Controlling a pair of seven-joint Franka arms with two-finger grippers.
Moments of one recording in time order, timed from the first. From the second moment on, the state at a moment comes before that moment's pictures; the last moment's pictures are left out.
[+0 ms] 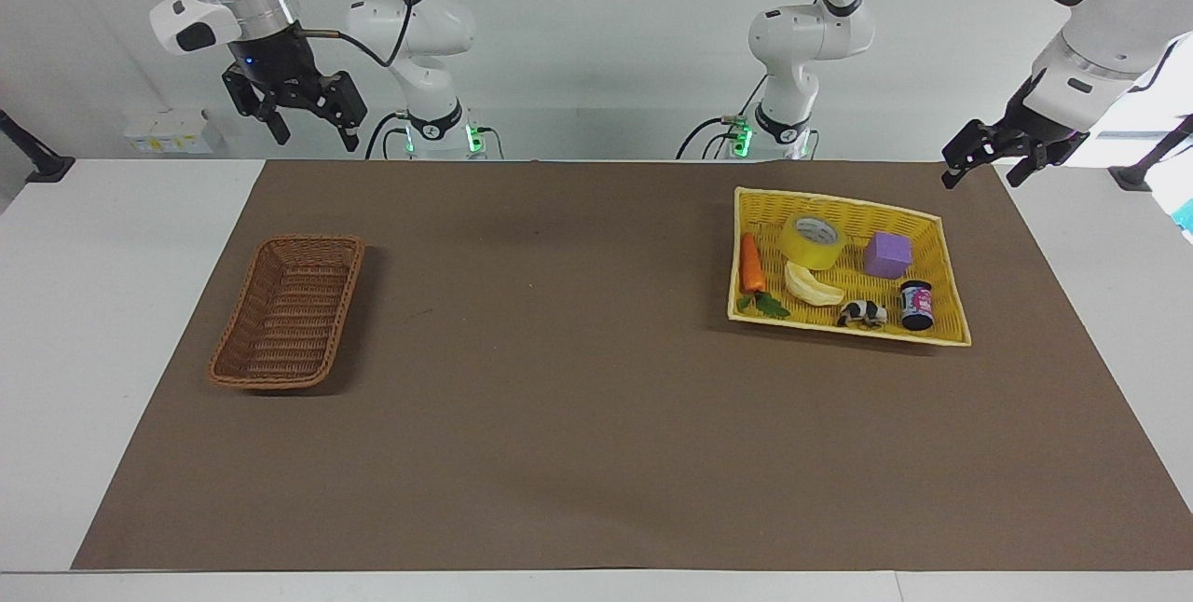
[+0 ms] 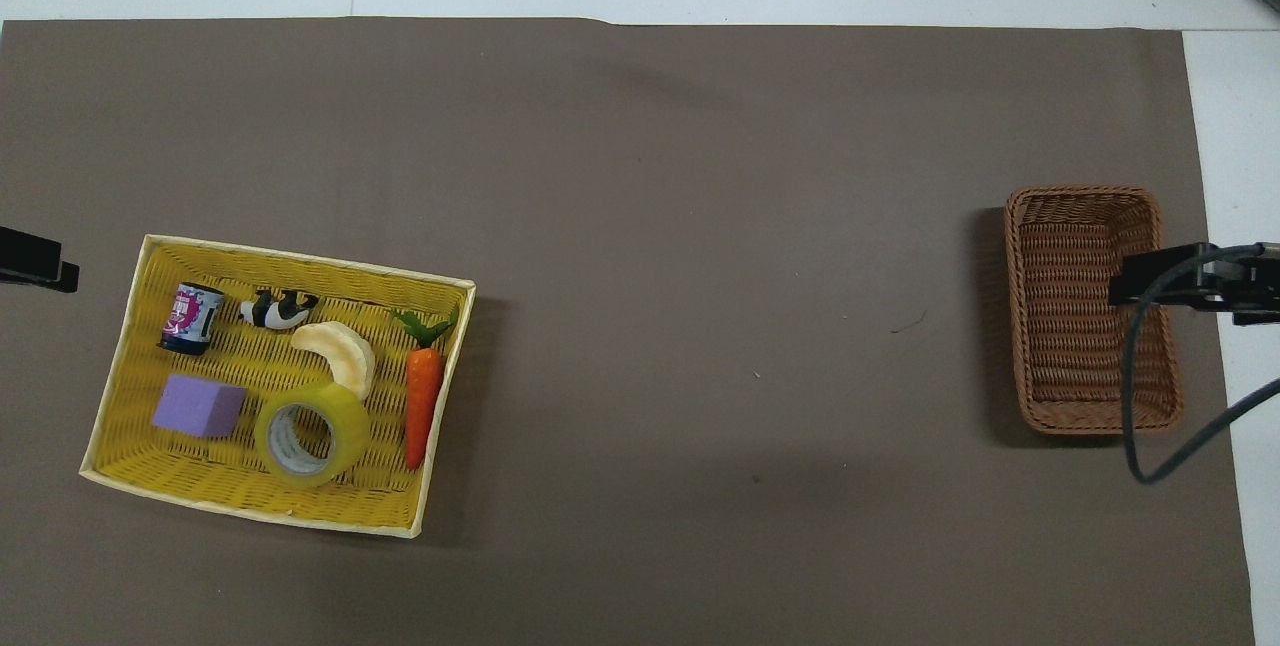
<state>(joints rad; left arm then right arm) 0.07 -0.01 0.01 -1.58 -0.03 1.51 0.11 0.00 -0.13 0.01 -1.63 0.01 1.54 0.18</state>
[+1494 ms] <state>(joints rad) 0.14 0.00 0.01 -1.59 -0.04 1.48 0.34 0.00 -0.13 0.01 -1.63 0.01 1.54 0.18</state>
